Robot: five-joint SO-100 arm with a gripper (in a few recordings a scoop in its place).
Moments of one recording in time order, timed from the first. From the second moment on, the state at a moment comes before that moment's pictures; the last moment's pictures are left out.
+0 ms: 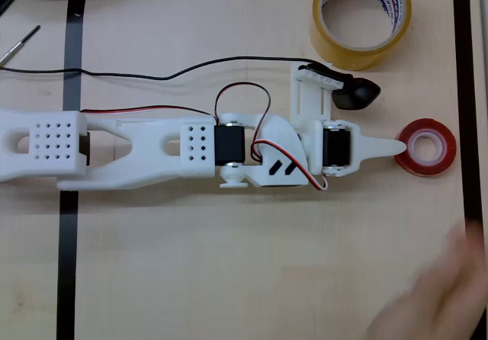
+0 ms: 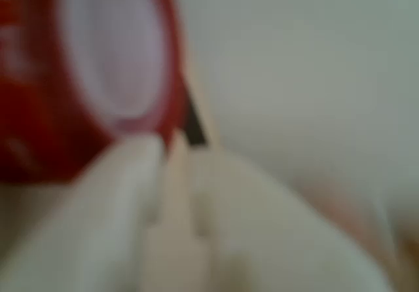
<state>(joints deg) -1.9 1.3 6.5 8.1 10.4</state>
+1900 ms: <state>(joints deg) 4.7 8.0 -12.2 85.0 10.3</state>
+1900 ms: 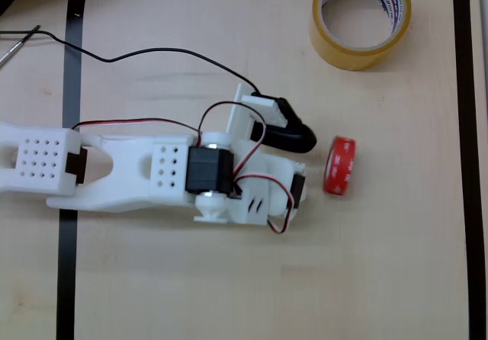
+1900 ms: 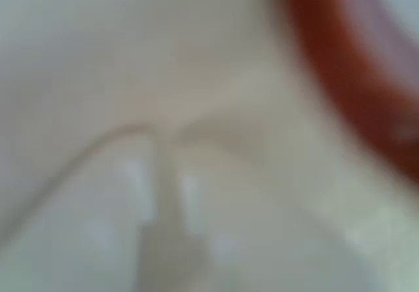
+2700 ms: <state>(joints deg) 7.2 18.3 -12.0 91.5 -11.7</state>
